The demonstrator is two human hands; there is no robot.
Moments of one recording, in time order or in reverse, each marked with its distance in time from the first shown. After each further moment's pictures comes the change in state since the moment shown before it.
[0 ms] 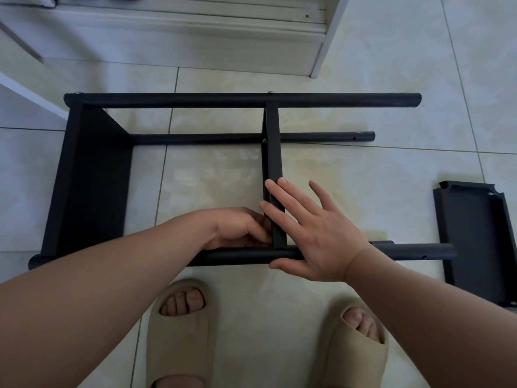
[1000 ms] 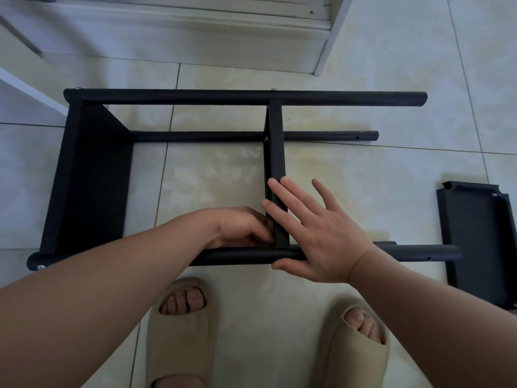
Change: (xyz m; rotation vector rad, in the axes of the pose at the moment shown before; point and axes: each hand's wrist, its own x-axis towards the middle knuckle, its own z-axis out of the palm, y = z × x) left_hand 0.001 0.001 0.002 0.022 0.006 0.011; right_hand -0.001 0.001 0.002 -0.020 0.027 -0.017
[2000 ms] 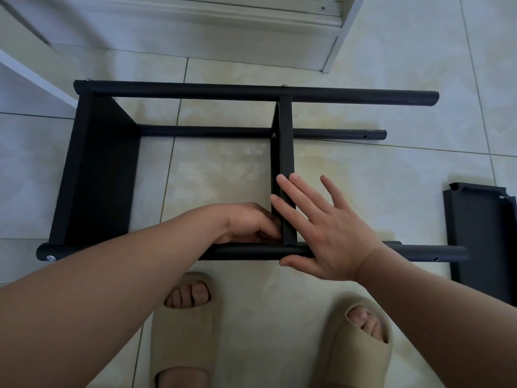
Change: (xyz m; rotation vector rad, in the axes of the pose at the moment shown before) left_hand -0.001 0.000 0.002 0.048 0.037 -0.017; right_hand 0.000 0.000 0.000 -0.015 -0.017 -0.011
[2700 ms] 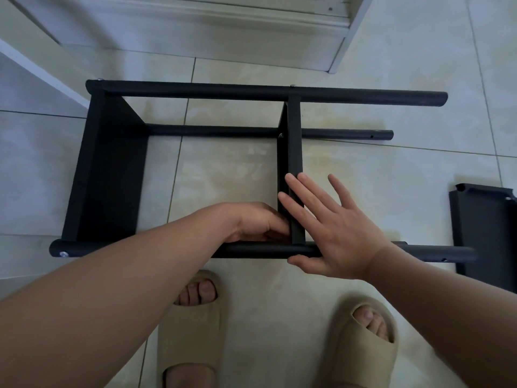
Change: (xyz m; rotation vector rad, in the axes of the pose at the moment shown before) left_hand -0.002 0.003 0.001 0.067 0.008 -0.011; right_hand 0.002 -0.001 -0.001 0.000 0.011 0.002
